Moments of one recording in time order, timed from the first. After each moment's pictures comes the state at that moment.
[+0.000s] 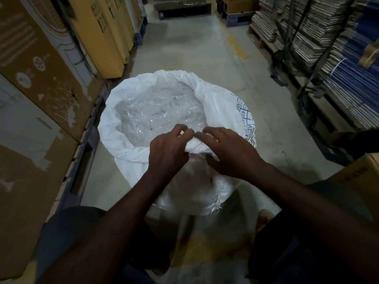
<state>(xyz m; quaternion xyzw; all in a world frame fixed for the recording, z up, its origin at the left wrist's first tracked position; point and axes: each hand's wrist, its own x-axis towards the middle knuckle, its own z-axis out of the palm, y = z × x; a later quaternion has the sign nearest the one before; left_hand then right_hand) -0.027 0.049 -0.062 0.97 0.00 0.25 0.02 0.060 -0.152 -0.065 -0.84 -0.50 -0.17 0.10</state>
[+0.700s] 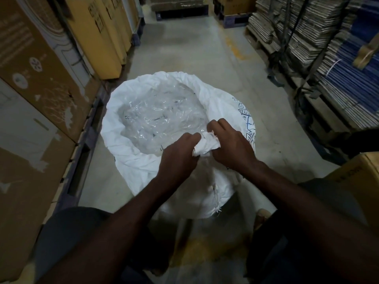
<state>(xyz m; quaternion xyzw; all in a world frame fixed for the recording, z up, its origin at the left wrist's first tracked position) -0.026 0.024 -0.079 0.96 -0.01 0.20 0.18 0.064 -0.149 -0.065 -0.88 -0.36 -0.11 0.27</state>
